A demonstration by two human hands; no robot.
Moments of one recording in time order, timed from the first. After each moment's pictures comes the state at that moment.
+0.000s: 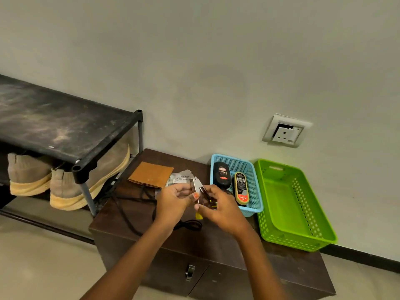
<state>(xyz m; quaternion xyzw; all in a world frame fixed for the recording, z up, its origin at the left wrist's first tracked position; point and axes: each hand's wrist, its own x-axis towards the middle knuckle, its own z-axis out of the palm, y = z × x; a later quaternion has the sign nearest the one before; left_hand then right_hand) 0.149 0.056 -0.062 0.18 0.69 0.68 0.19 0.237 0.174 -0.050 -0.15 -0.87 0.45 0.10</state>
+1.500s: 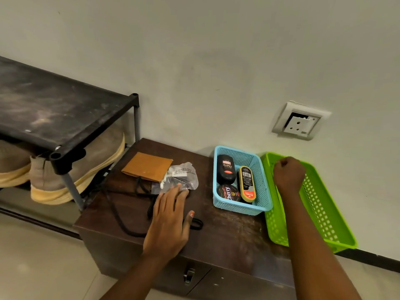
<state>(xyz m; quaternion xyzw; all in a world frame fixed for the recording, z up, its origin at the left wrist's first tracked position) 0.153 0.048 -0.154 0.39 0.87 0.29 -0.12 0.221 0.332 -0.045 -0.50 -0.78 0.12 0.35</state>
